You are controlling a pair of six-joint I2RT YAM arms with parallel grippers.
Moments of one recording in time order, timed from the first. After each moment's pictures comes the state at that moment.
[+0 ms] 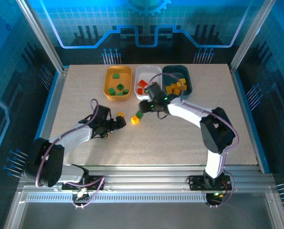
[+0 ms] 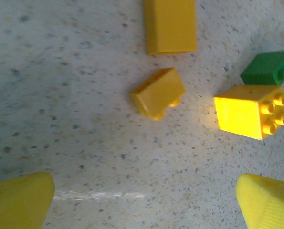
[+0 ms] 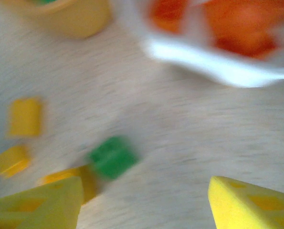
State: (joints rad) left arm -0.29 1.33 0.62 -0.29 0.17 -0.81; right arm 0.69 1.86 1.36 -0.42 0.05 0.34
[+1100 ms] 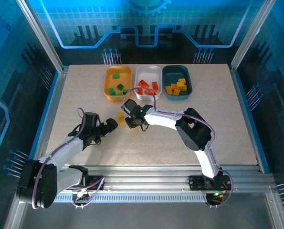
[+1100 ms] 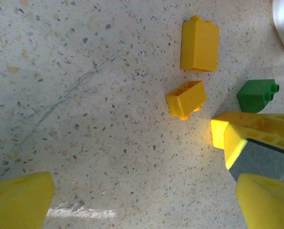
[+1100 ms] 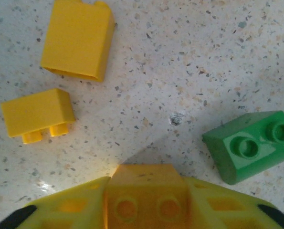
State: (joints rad) left arm -0.18 1.11 0.44 -0.22 0.23 -0.88; right arm 0.88 2.11 1.52 -0.49 0.18 0.28
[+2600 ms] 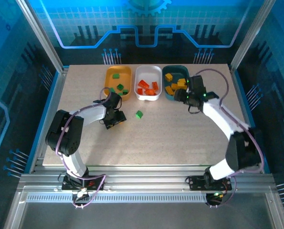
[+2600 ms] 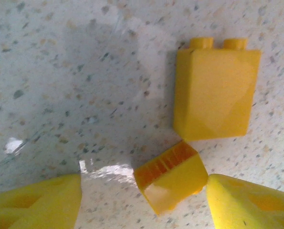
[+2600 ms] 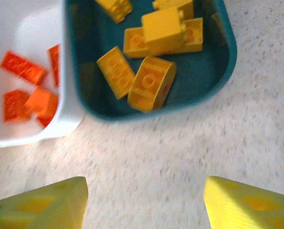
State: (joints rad) left arm -0.32 1.79 1.05 -0.59 0.04 -0.83; right arm 0.29 1.45 1.12 -0.49 0.04 0.51
